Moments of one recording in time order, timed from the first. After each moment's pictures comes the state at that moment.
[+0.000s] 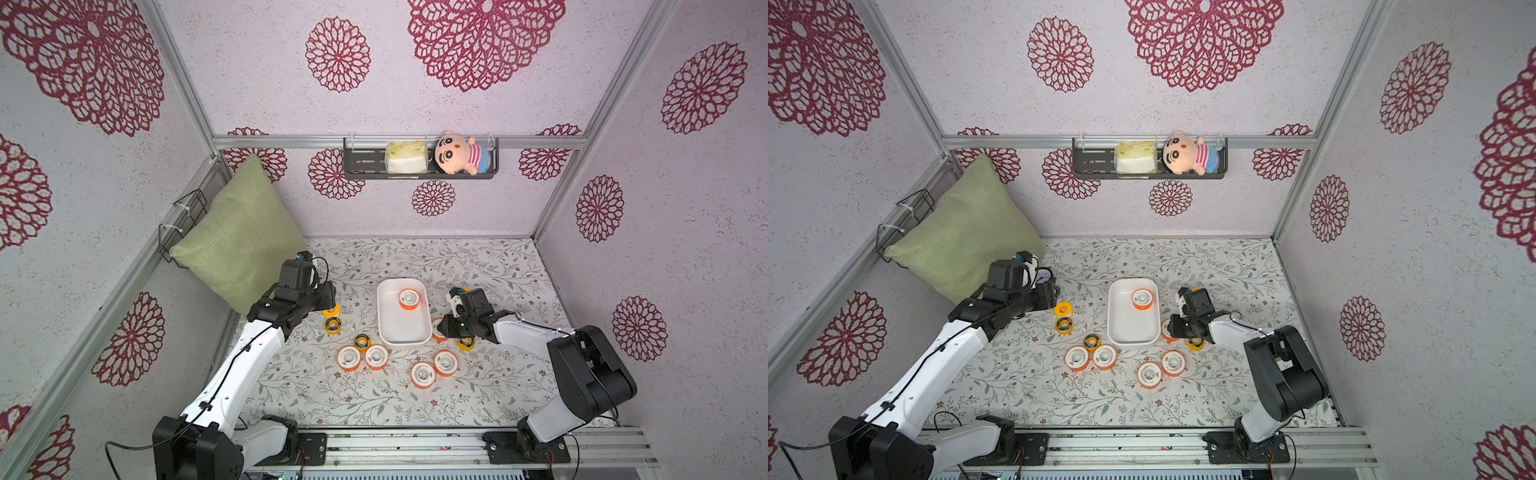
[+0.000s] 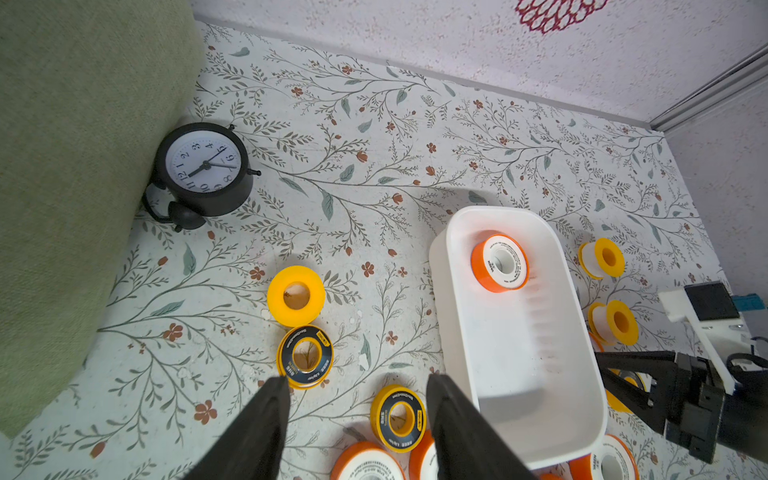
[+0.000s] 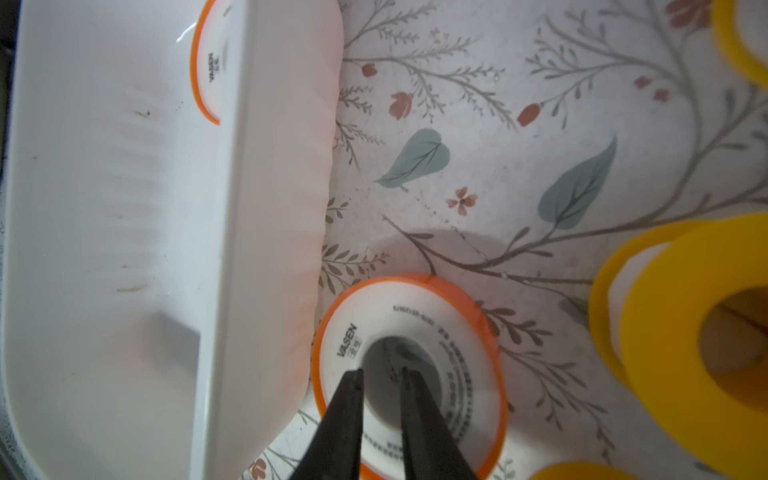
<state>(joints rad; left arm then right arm) -0.23 1.21 1.05 -0.59 0.02 -0.34 0.42 1.59 0.79 -0.17 -0.26 0.39</state>
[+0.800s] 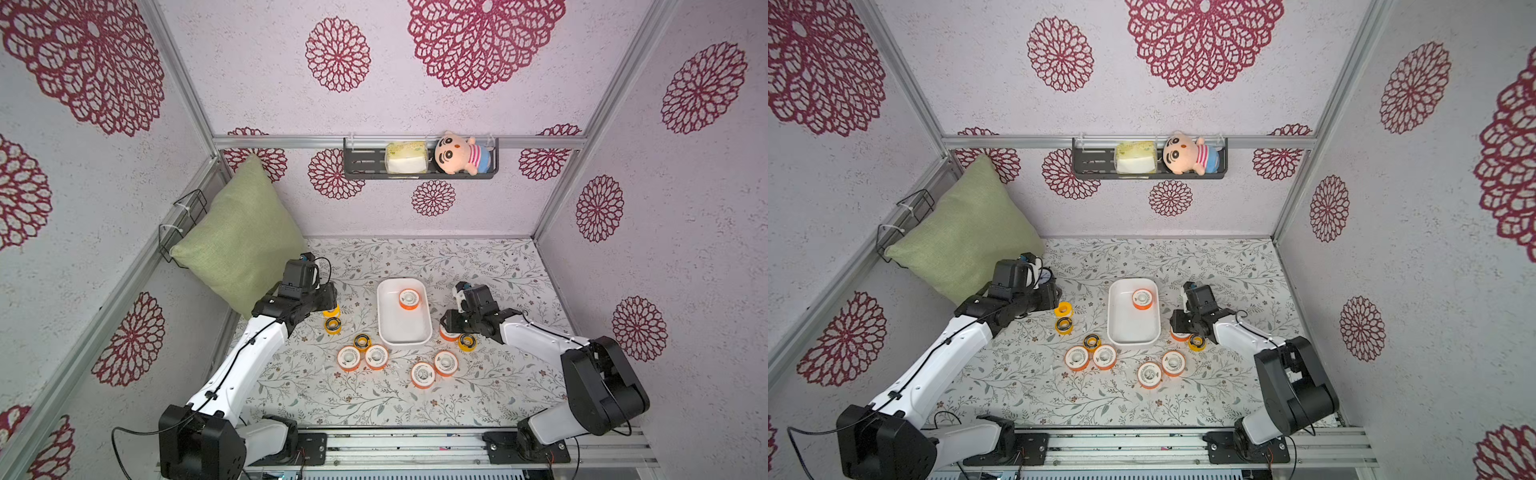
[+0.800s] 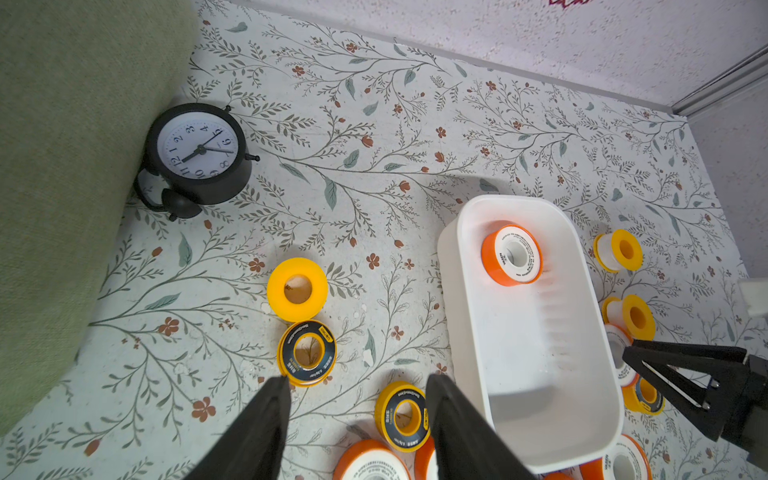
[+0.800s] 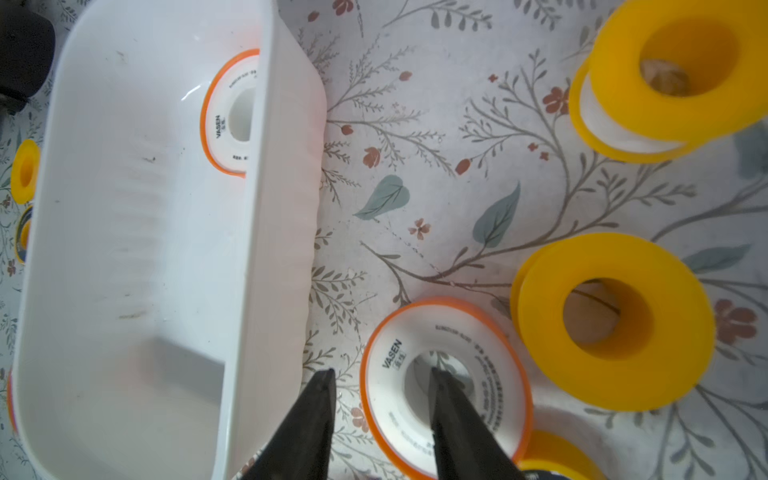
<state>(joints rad) -0.23 1.25 1.05 -0.59 0.02 -0.34 0.42 1.50 0.80 -0.23 -0.16 0.38</state>
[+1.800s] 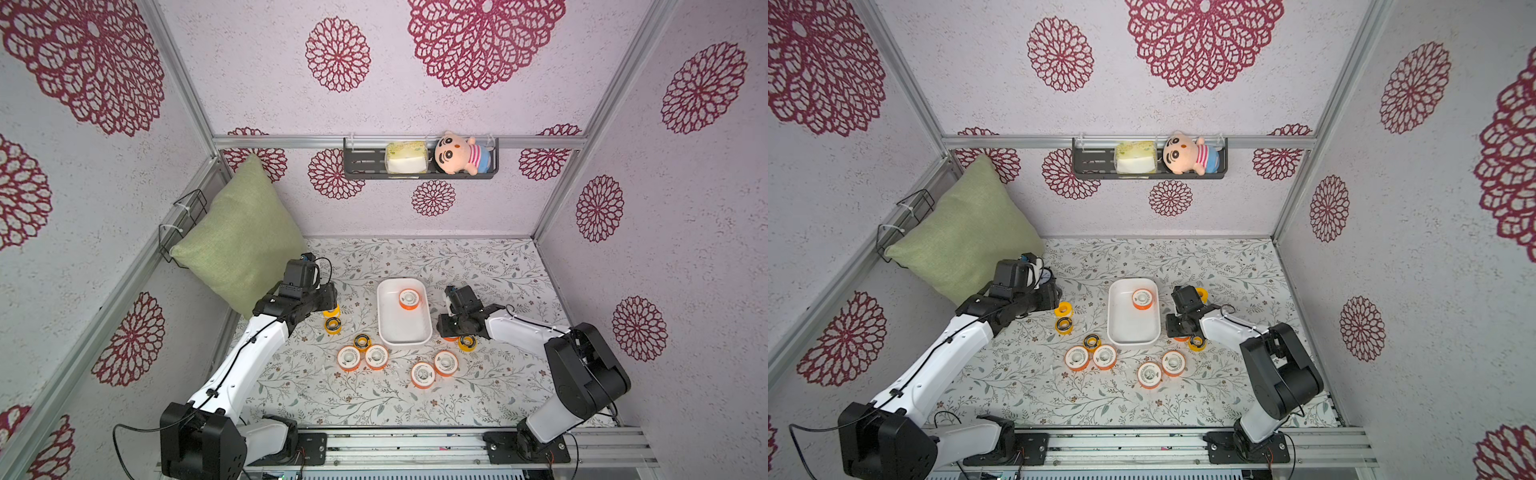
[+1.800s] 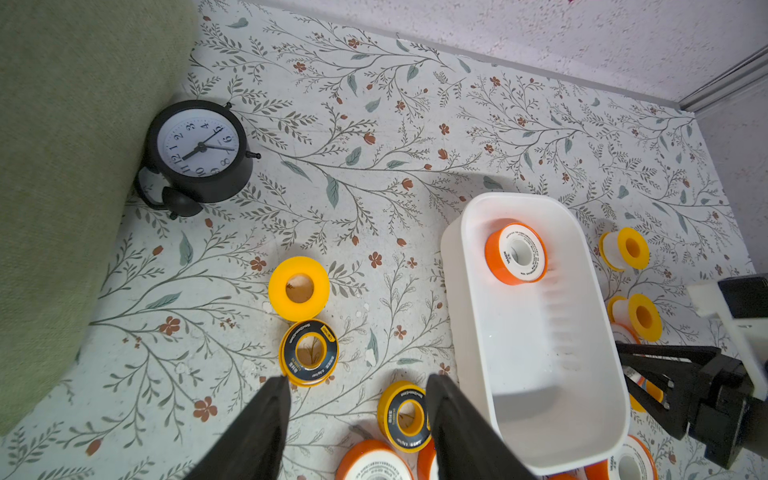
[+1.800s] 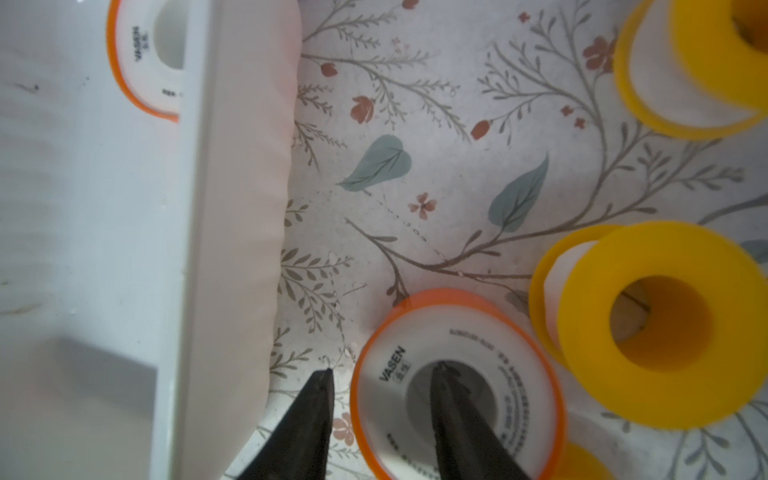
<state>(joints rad) -0.23 1.26 1.05 -0.59 0.01 -0.33 0.51 1.61 0.88 -0.33 -0.02 0.36</state>
